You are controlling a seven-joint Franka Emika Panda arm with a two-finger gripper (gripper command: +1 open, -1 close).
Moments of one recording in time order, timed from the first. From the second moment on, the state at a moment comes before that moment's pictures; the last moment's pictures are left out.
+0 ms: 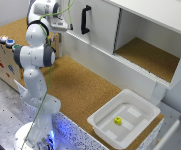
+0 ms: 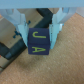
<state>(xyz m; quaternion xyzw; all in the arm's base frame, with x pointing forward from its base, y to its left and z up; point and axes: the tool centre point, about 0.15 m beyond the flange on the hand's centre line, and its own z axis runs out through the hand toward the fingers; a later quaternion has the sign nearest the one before) 0.304 0.232 0.466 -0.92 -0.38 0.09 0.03</state>
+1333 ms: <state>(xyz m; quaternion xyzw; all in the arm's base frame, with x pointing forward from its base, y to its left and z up) 0.294 -0.039 0.422 -0.99 -0.09 0.07 -0.01</state>
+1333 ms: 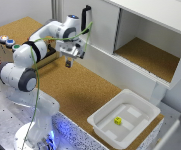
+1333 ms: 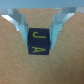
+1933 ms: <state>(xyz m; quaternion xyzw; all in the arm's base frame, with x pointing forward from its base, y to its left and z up) 0.257 -0.188 0.415 -1.00 0.06 0.02 0.01</state>
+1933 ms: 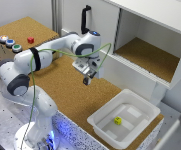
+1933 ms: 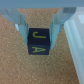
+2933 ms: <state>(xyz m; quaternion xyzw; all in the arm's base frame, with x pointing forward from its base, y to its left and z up) 0.252 -0.195 0.423 -1.00 0.05 -0.01 0.01</state>
